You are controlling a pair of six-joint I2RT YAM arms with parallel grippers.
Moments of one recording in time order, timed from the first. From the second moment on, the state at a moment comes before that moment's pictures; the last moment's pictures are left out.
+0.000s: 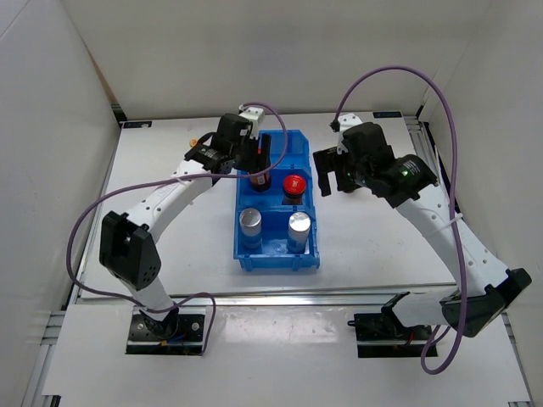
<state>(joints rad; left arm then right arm) -0.54 1.66 1.53 -0.48 -0.02 -0.20 0.64 1.31 1.56 -0.98 0.18 0.15</state>
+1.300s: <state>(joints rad) -0.54 1.66 1.49 -0.30 -0.09 -0.20 0.54 1.33 1.56 -1.00 0.22 0.24</state>
